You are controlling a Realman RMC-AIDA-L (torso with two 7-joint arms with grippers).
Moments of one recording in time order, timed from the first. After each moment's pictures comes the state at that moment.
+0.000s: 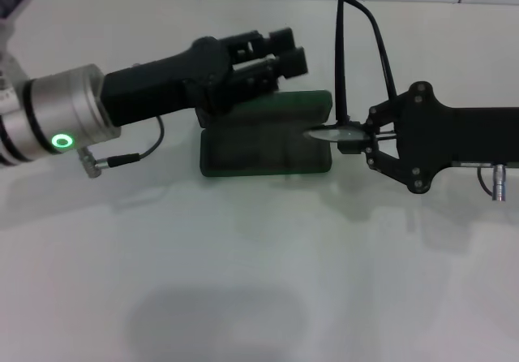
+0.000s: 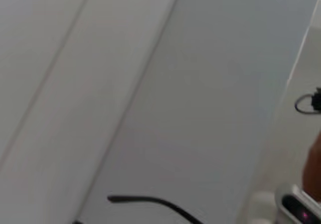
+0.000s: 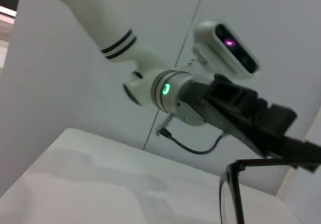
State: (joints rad) left arm -0.56 -2.01 1.11 0.42 1.26 1.68 -1.39; right arm 0.52 2.02 -1.24 -0.83 -1.55 -1.50 0.88
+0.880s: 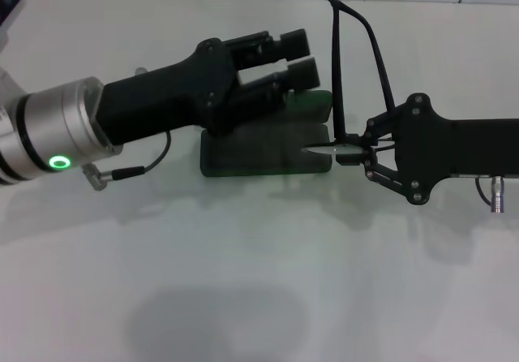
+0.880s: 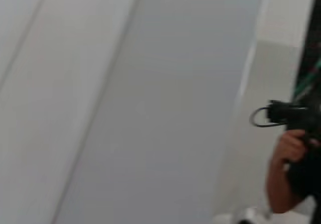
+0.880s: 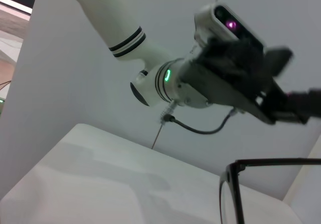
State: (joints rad) left arm -0.52 -2.05 1.10 0.49 1.25 1.79 -1.30; right arm 0.51 2.02 -1.26 -0.82 -1.54 -1.50 0.82
